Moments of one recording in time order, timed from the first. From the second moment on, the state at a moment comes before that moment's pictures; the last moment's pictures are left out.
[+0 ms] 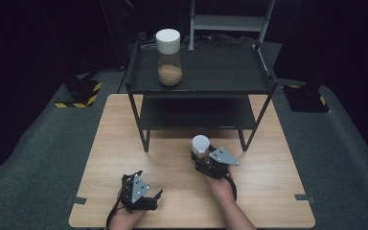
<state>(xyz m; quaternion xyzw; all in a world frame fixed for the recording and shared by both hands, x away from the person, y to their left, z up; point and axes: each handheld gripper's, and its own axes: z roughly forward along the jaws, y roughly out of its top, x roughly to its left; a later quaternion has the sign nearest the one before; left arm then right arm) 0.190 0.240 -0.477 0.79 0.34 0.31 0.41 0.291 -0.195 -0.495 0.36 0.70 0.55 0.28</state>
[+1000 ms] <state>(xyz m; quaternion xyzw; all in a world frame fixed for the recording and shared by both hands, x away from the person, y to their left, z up) 0.191 0.239 -0.476 0.79 0.34 0.30 0.40 0.244 -0.237 -0.469 0.34 0.68 0.56 0.32</state>
